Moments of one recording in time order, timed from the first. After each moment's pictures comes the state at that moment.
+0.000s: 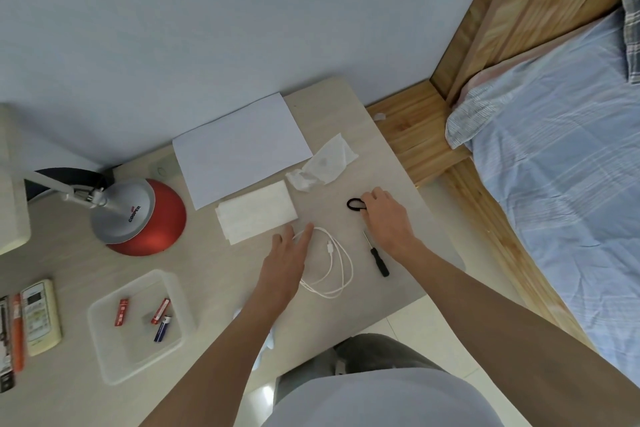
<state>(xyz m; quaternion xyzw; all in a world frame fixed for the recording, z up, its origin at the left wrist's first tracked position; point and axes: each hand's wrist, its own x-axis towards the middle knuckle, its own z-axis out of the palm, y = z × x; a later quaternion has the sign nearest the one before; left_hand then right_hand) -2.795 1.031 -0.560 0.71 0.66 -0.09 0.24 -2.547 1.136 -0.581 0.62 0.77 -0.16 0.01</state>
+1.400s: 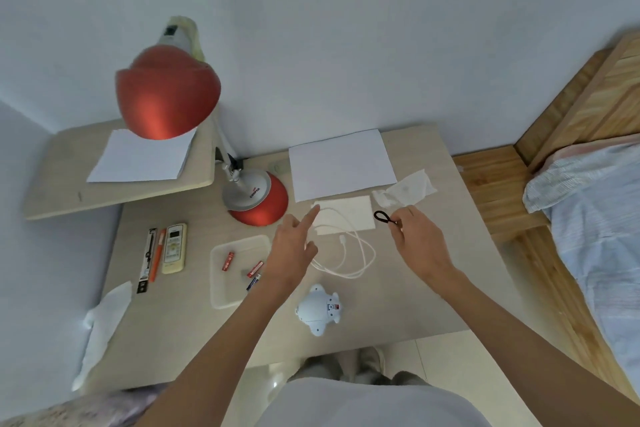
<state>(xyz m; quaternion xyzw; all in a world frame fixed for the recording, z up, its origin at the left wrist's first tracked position) -2.904 0.971 -0.422 0.56 0.77 0.19 0.24 -2.641 1.078 -0.434 0.53 0.81 -0.20 -0.15</state>
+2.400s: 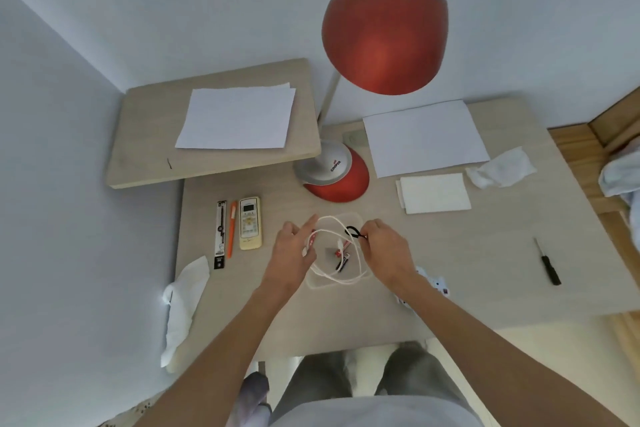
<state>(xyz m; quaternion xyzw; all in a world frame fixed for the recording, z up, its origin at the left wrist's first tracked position) -3.107 0.863 -0.495 0.52 0.78 0.18 0.28 -2.896 0.961 -0.498 0.52 0.82 -0.24 -0.04</state>
